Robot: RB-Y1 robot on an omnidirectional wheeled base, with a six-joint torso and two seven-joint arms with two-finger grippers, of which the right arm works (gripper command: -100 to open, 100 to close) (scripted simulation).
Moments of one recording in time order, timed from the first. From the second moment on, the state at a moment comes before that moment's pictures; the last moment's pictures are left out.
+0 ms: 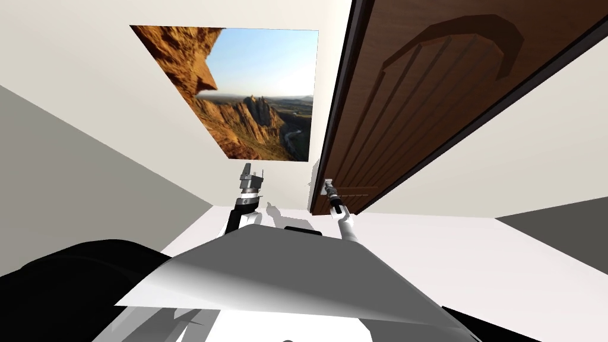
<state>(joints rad) -0.22 -0.02 -0.23 -1.00 0.67 -0.46 0.61</state>
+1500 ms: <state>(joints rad) -0.23 -0.08 -0.21 -0.97 0.37 -0.46 0.25</state>
